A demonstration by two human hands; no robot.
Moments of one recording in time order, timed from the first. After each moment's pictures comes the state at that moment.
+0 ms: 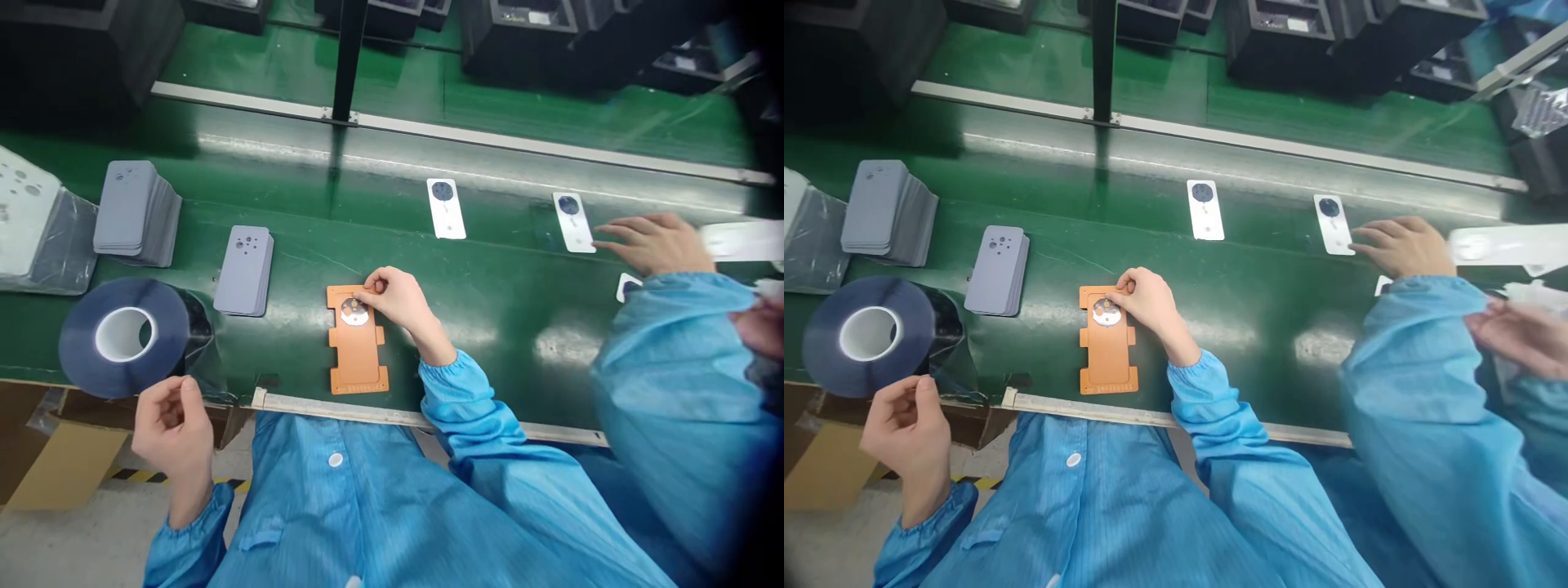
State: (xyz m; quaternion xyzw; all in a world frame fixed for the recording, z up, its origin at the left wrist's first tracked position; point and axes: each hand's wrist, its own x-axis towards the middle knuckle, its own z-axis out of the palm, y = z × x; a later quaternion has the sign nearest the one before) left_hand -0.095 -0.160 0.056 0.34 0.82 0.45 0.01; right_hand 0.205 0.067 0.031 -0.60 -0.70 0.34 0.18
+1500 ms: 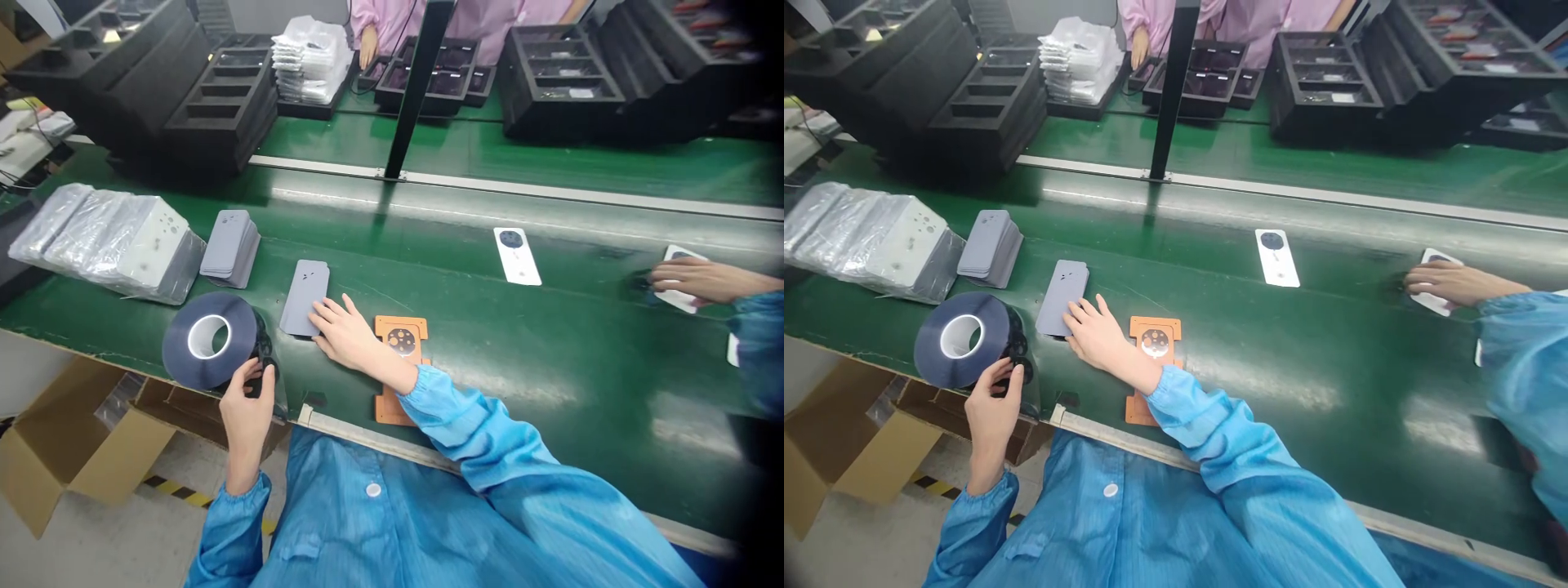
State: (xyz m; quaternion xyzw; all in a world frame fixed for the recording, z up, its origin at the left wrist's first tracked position) left_hand -0.122 -0.143 0.040 0.38 0.83 0.40 0.10; right_hand 0.049 0.036 0.037 -0.26 -0.95 0.11 0.14
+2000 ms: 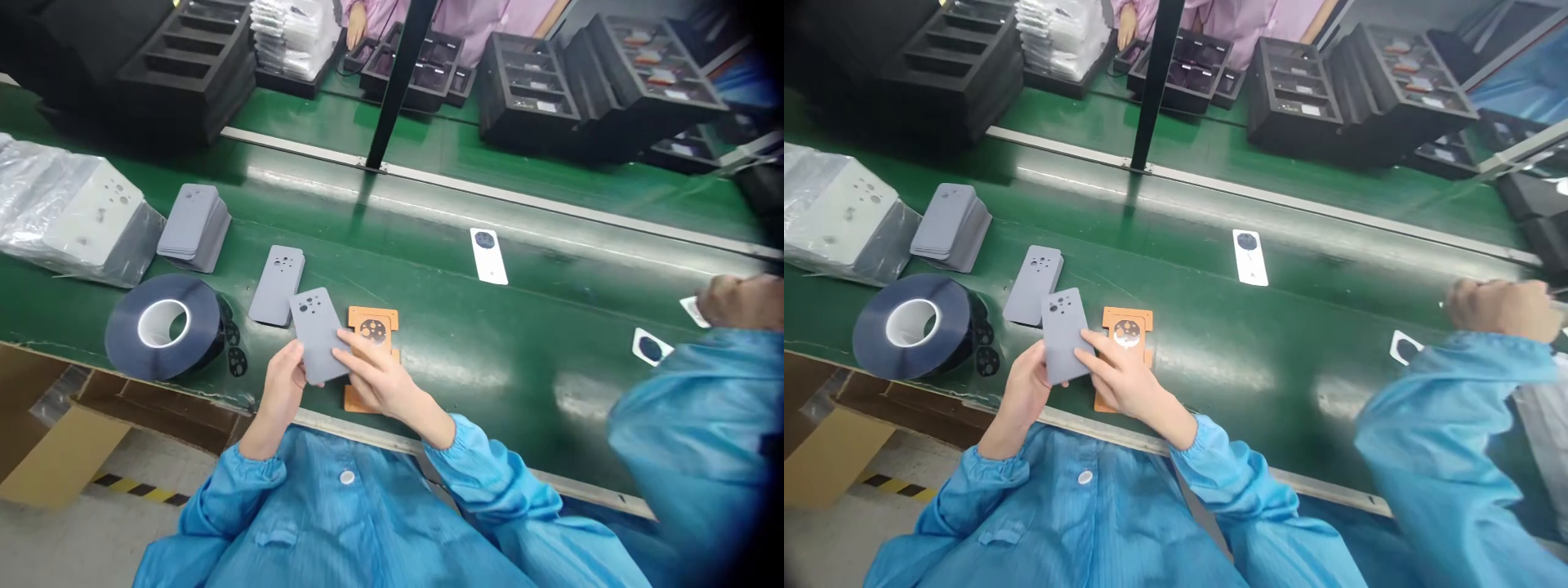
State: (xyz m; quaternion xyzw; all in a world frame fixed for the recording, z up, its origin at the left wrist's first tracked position) left_hand -0.031 -0.091 0.052 0.22 0.53 0.57 0.59; right_hand 0.173 -0.026 0.042 -0.22 -0.90 0.25 0.30
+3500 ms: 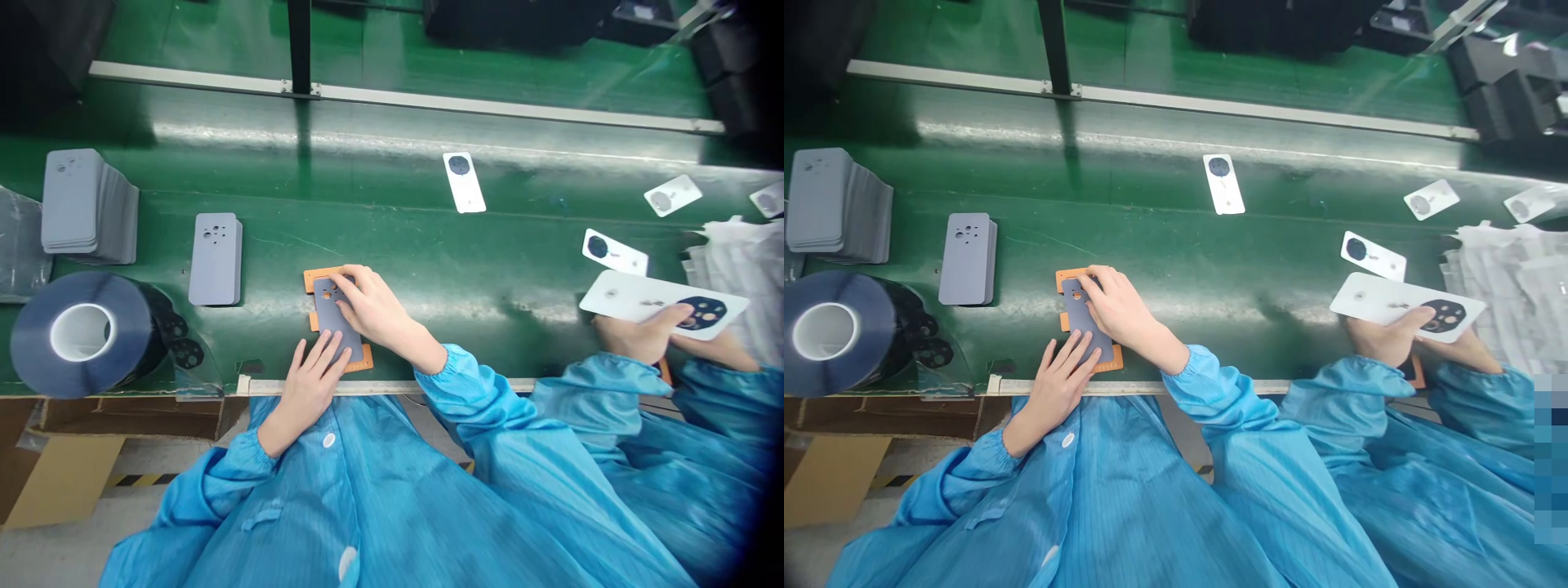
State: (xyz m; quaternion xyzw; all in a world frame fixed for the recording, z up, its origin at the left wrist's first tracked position) left_hand 0.024 -0.141 -0.004 0.87 0.46 0.16 0.08; right_hand 0.211 0.001 0.038 -0.41 -0.88 0.18 0.19
